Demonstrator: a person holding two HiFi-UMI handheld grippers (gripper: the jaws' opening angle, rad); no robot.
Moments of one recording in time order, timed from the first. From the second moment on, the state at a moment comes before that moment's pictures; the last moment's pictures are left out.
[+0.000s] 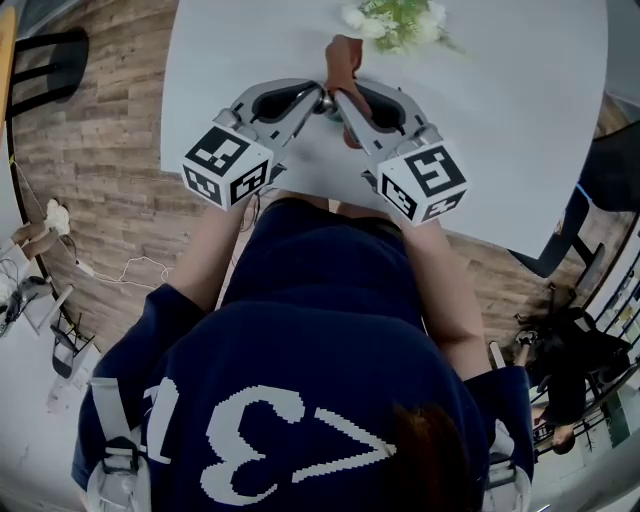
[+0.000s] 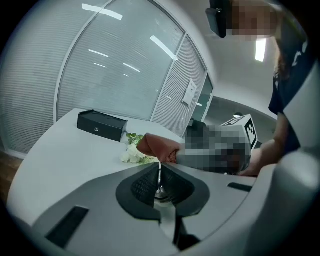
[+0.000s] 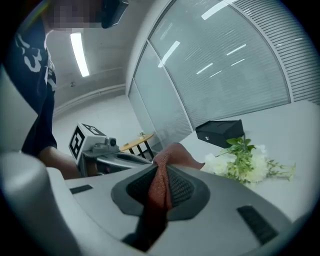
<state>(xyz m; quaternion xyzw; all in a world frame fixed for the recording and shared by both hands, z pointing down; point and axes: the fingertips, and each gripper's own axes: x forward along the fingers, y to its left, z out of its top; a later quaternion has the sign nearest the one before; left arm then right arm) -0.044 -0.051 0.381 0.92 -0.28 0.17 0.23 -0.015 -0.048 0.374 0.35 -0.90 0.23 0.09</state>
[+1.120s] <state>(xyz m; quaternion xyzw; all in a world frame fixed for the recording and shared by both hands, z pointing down) -0.005 0.003 0.364 0.97 -0.12 0.18 0.06 0.000 -0.024 0.374 0.24 -0.91 0.32 0.07</state>
